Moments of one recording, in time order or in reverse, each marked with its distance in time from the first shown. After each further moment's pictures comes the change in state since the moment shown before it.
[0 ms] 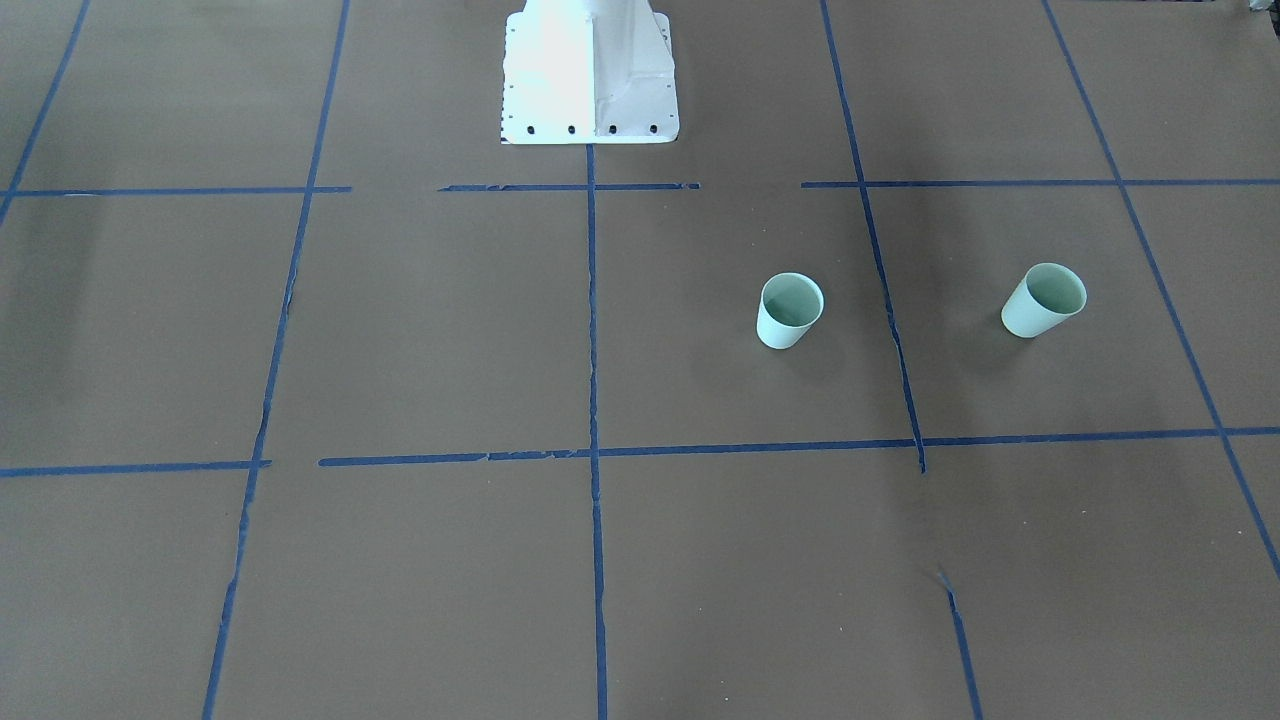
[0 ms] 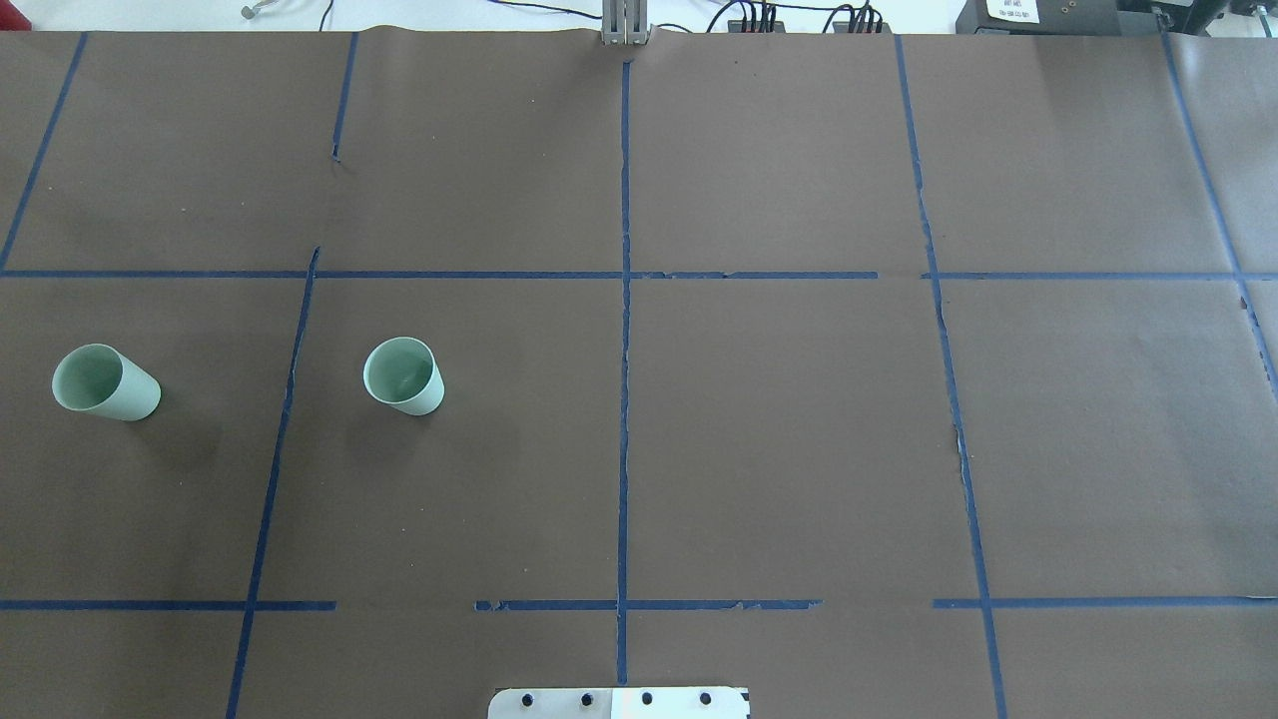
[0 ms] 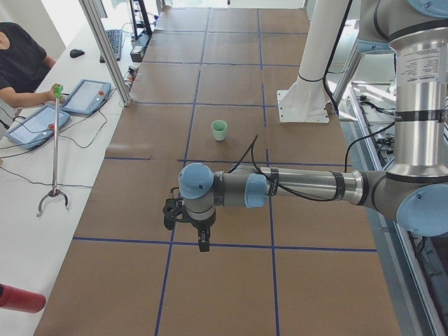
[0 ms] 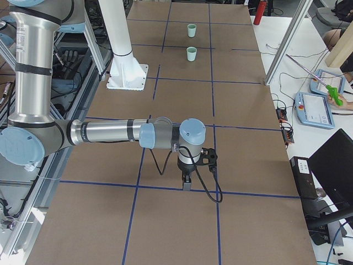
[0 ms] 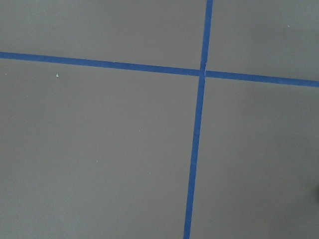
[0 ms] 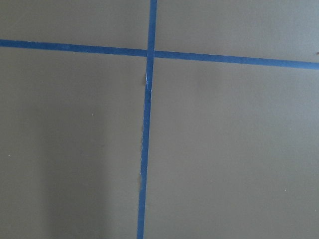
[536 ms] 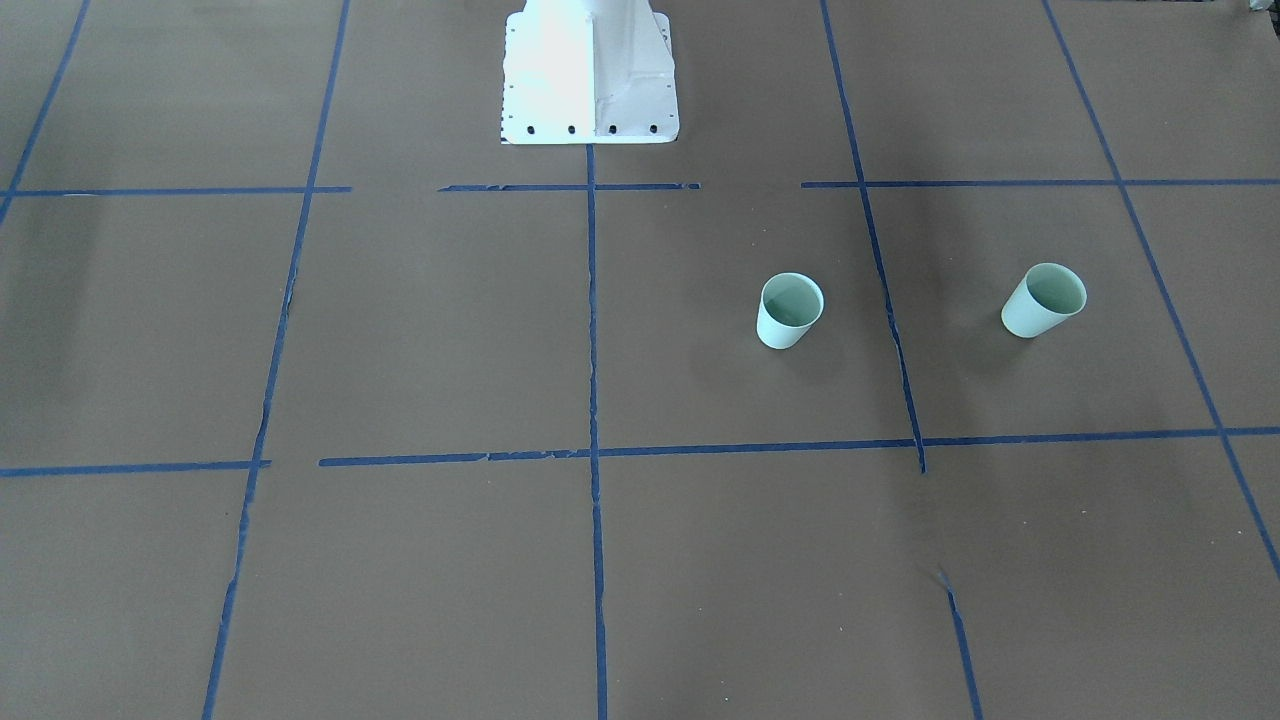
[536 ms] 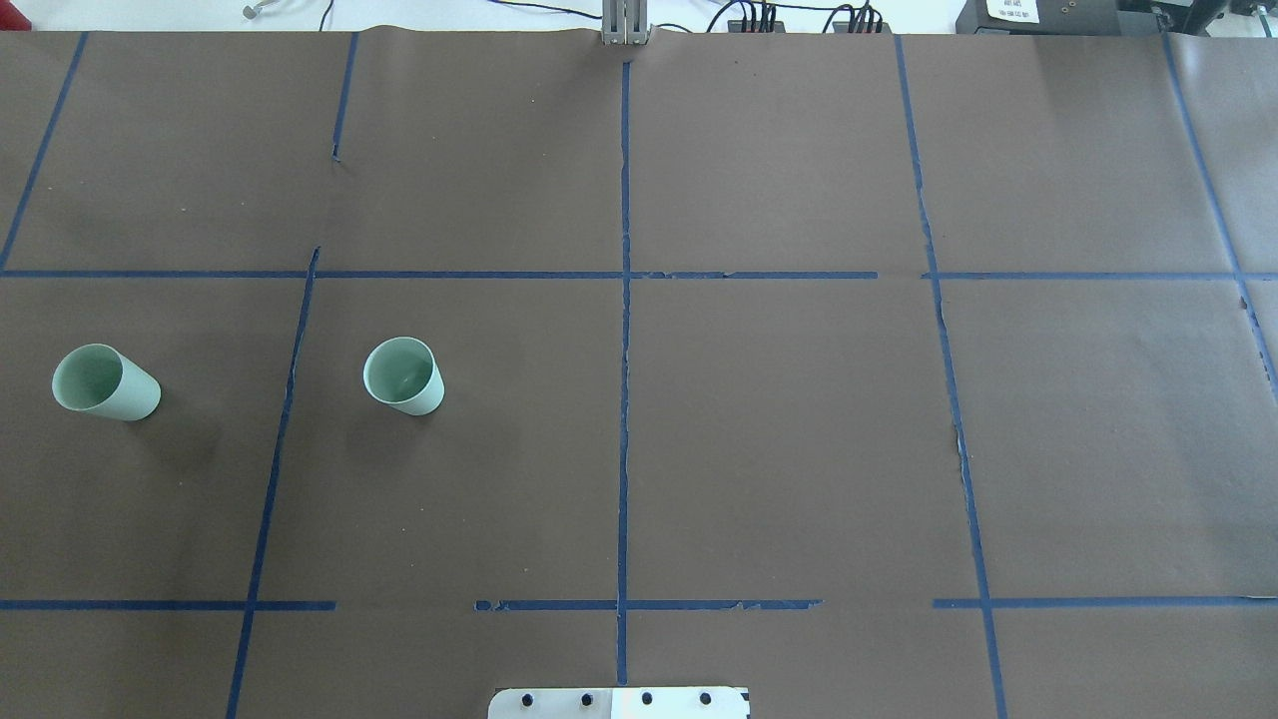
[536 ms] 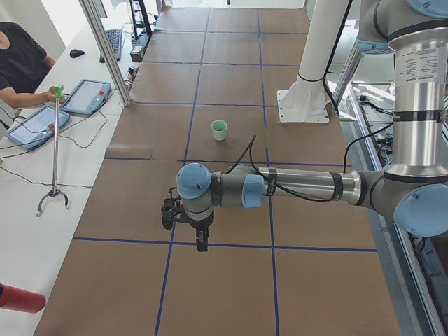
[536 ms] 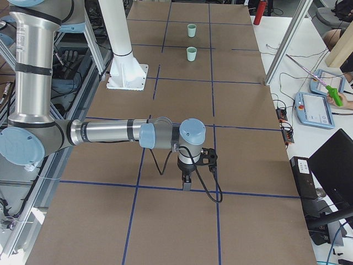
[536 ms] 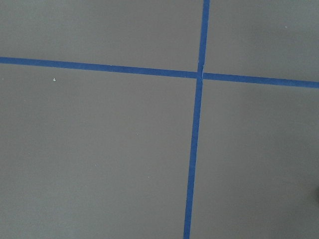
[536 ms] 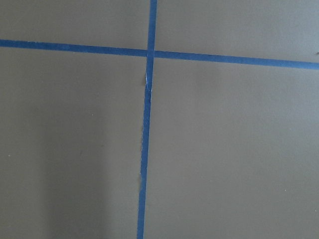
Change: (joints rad) left arm 0.007 -0.012 0.012 -0.007 0.003 0.005; right arm 0.000 0.000 0.000 0.001 0.000 0.000
